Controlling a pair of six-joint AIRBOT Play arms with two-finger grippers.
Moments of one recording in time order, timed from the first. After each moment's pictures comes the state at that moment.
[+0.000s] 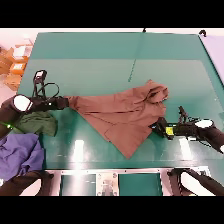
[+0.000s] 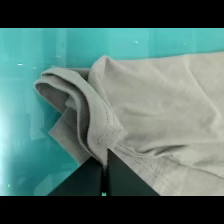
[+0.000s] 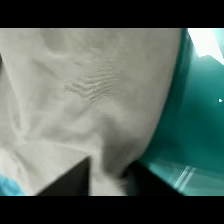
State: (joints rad) left arm -0.08 -1.02 0.71 1.09 -0.68 -1.39; right arm -0.24 -1.08 0.34 -0.71 0.89 1.40
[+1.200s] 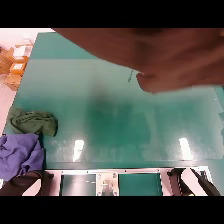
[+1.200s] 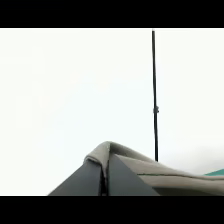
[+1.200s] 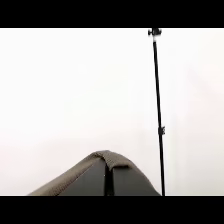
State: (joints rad) left arm -0.08 -0.88 2.12 1.29 -0.98 -1.39; right arm -0.69 -0.89 2.06 -0.63 1.04 1.38
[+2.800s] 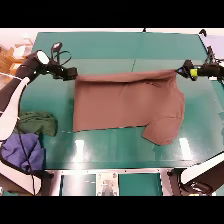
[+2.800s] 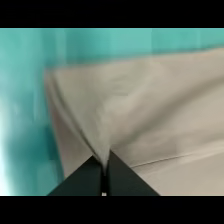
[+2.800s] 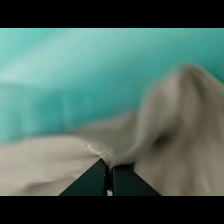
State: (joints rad) left arm -0.08 -1.75 1.59 1.18 -0.97 -1.47; right arm -0.44 -1.89 1.72 -0.77 1.10 1.29
